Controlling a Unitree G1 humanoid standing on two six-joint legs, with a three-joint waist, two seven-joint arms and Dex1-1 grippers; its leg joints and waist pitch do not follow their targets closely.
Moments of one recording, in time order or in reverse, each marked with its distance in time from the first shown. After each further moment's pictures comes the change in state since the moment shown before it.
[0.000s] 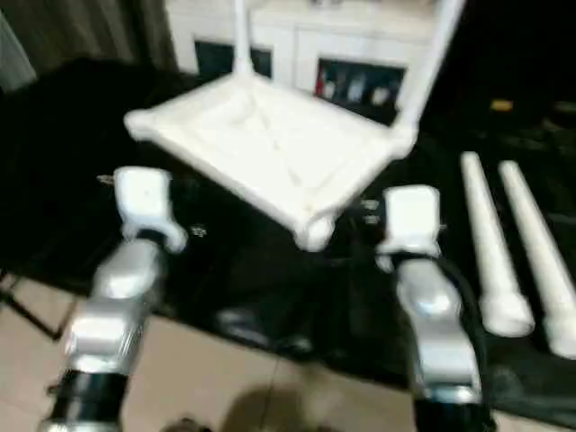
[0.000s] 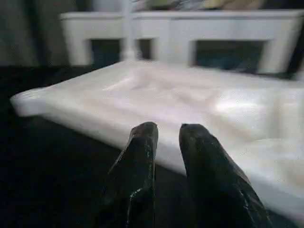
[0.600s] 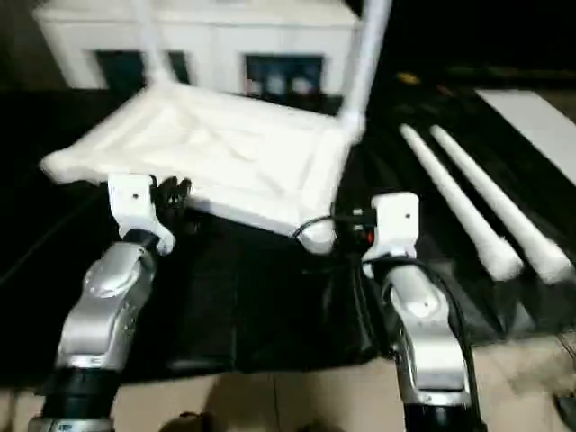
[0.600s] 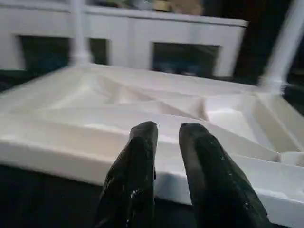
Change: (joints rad) left arm 0.016 0.006 0.079 0.058 -0.050 -0.075 -0.053; right arm 0.006 0.024 0.041 0.003 0.093 -0.046 0.135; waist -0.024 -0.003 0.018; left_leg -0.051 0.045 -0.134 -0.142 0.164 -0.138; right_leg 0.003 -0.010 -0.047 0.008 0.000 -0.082
